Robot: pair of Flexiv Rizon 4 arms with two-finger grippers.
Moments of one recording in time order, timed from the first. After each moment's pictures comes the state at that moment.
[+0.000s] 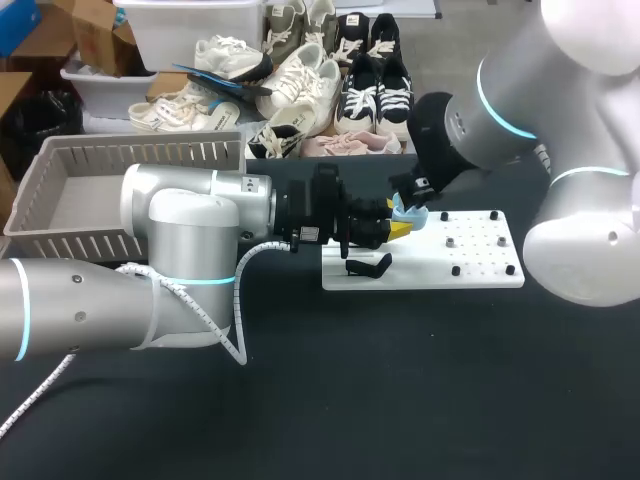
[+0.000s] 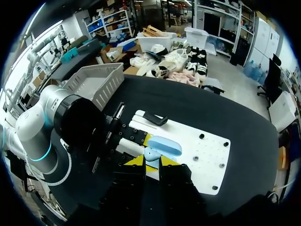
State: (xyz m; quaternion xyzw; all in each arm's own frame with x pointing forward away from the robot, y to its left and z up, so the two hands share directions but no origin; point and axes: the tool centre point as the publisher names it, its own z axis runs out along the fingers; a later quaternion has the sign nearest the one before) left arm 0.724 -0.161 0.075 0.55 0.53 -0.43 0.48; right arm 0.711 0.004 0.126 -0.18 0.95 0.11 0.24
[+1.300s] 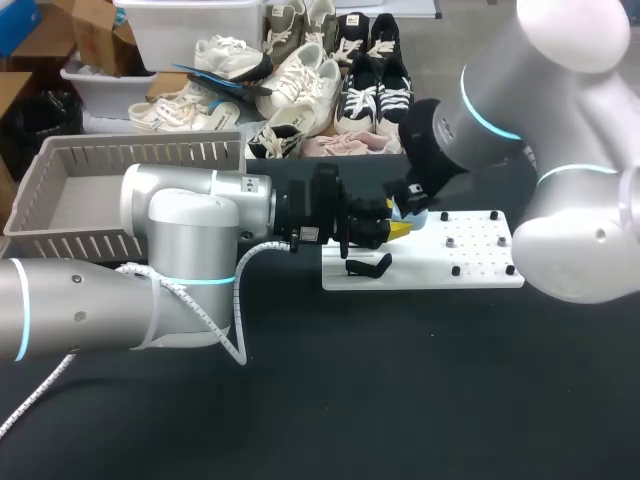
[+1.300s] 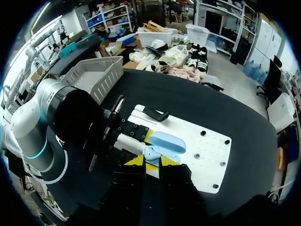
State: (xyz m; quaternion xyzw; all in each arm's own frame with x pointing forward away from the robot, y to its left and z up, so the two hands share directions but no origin) left arm 0.724 -0.160 0.075 0.55 0.53 -0.43 0.48; right arm 0.708 0.007 0.116 -0.19 0.95 0.09 0.22
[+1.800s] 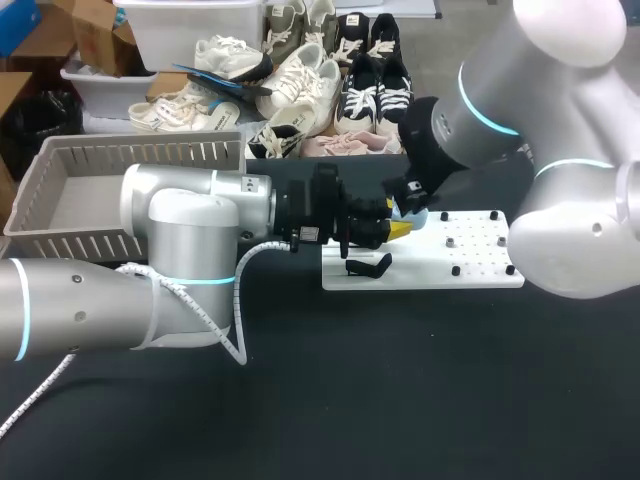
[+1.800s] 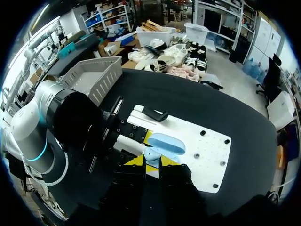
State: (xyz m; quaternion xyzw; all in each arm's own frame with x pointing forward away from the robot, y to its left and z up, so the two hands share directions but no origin) left arm 0.724 -0.160 0.075 0.55 0.53 -0.43 0.48; right arm 0.710 0.007 0.117 -0.19 0.95 0.09 0.22
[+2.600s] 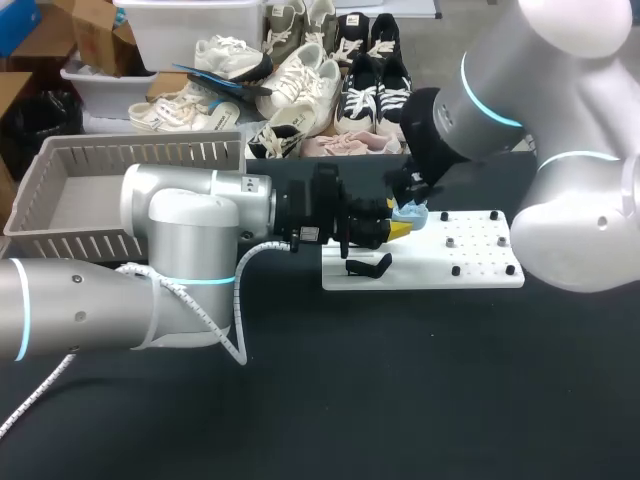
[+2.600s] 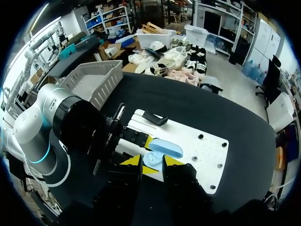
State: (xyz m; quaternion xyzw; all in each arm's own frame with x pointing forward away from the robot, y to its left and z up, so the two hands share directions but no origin) left arm 0.724 -0.161 0.075 0.55 0.53 -0.43 0.48; right arm 0.714 0.007 0.131 -0.19 0.95 0.09 0.23
